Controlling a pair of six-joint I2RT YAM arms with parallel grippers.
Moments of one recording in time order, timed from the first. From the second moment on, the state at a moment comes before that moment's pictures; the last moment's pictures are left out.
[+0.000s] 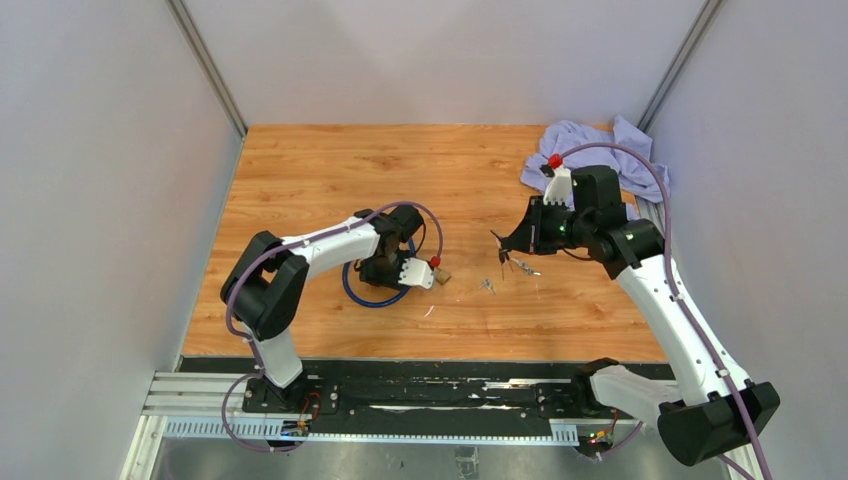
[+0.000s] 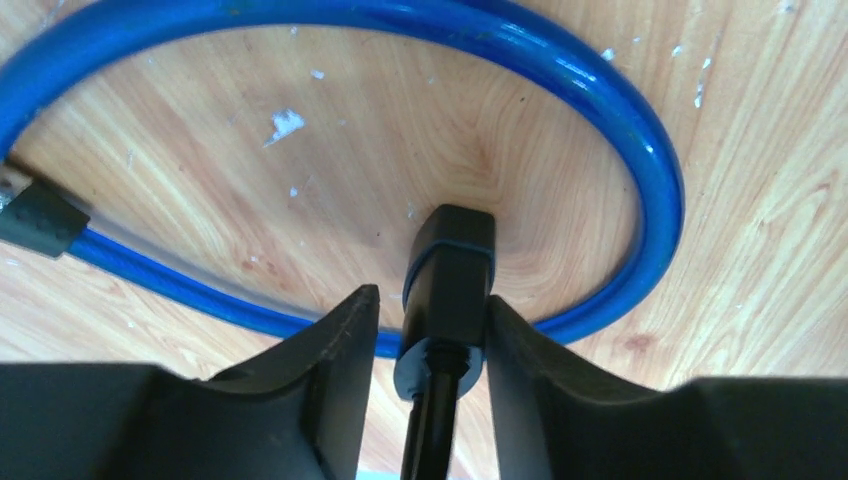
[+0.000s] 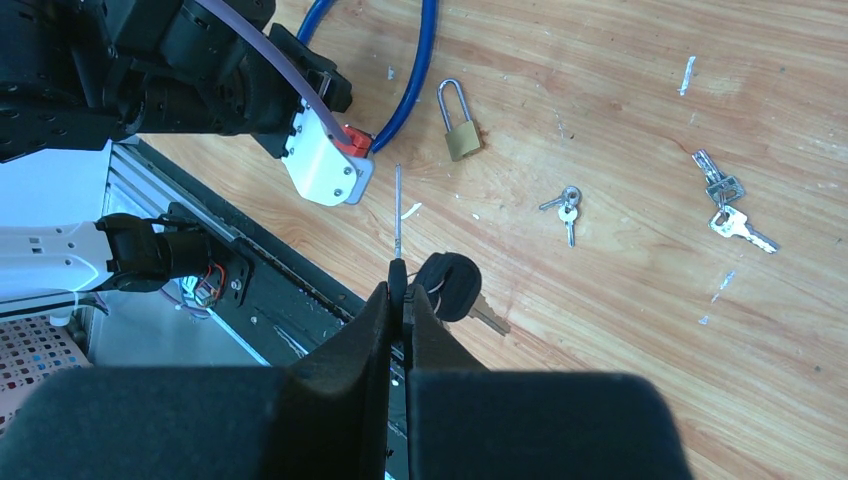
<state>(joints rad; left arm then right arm) -0.67 1.76 1.15 -0.83 -0.09 1.13 0.33 1.08 1.16 -0.79 -0.46 0.33</state>
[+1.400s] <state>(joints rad) -0.25 1.64 1.81 -1.42 1.01 0.85 0.65 1.15 1.34 -0.76 -0.49 0.22</state>
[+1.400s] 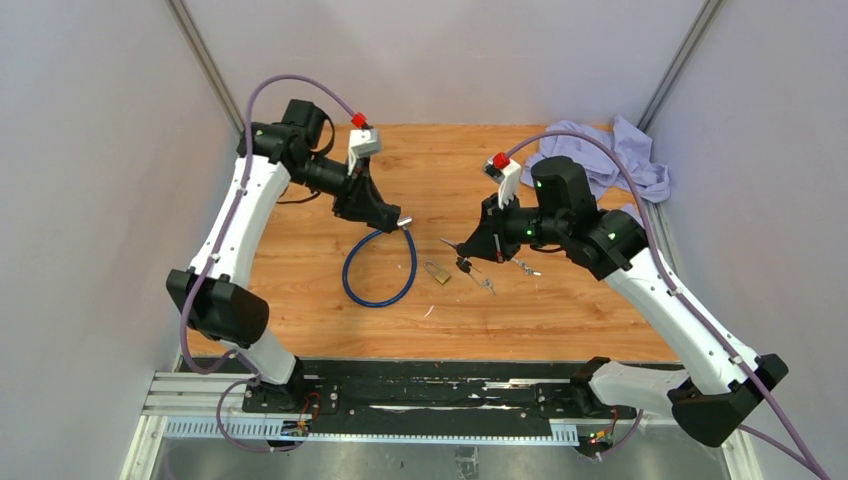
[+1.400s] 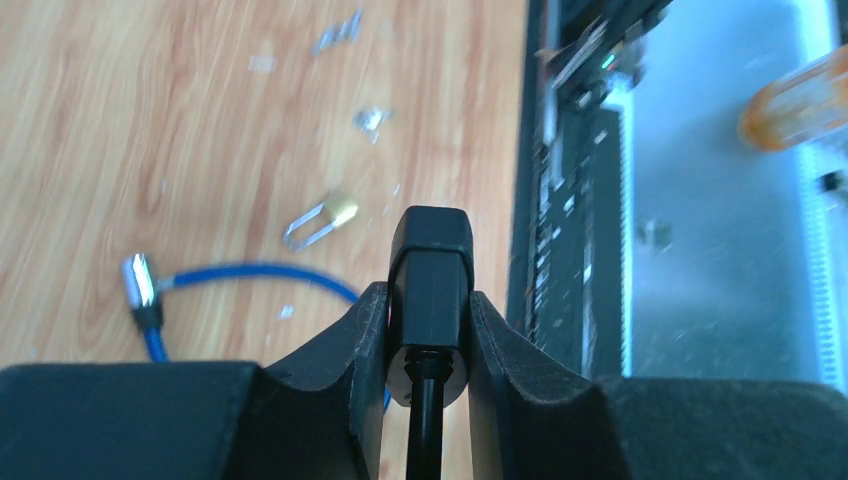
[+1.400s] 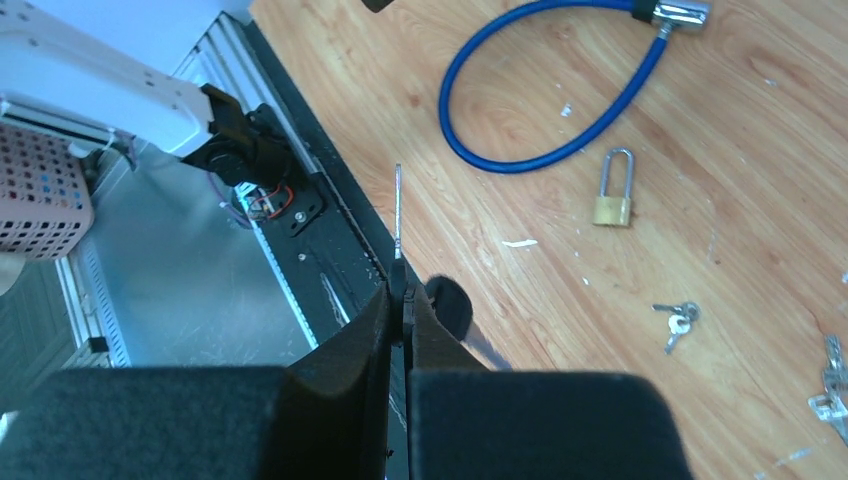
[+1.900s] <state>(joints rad) -0.23 1.37 1.64 -1.45 1.47 1.05 0.67 1.12 1.37 -0.71 -0.65 0.19</state>
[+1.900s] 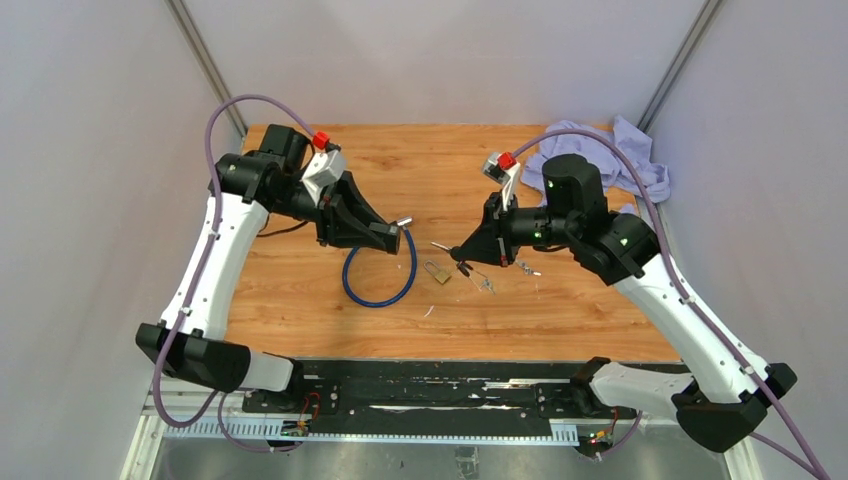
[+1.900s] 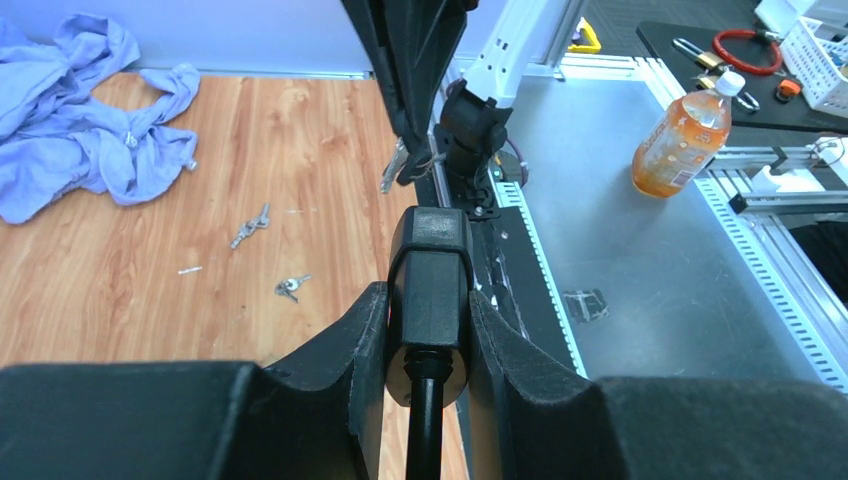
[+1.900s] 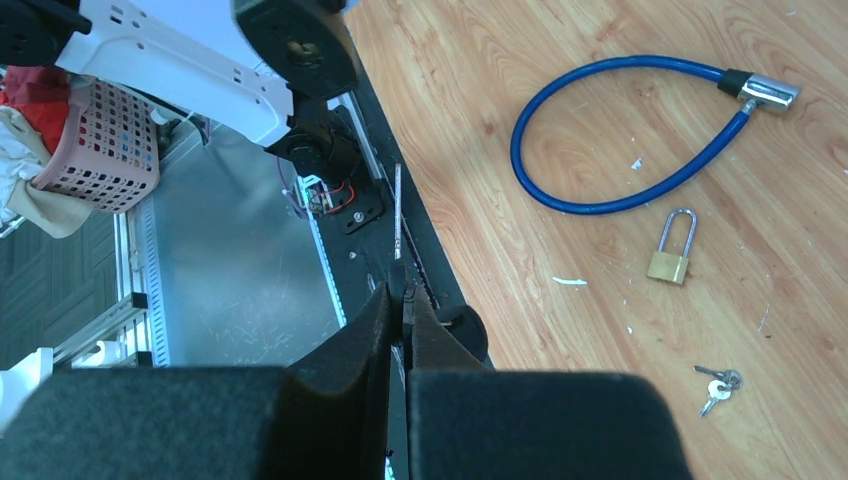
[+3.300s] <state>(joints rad) -0.32 1.50 1.67 -1.45 1.48 1.04 0.78 1.14 1.36 -0.64 -0.59 0.09</state>
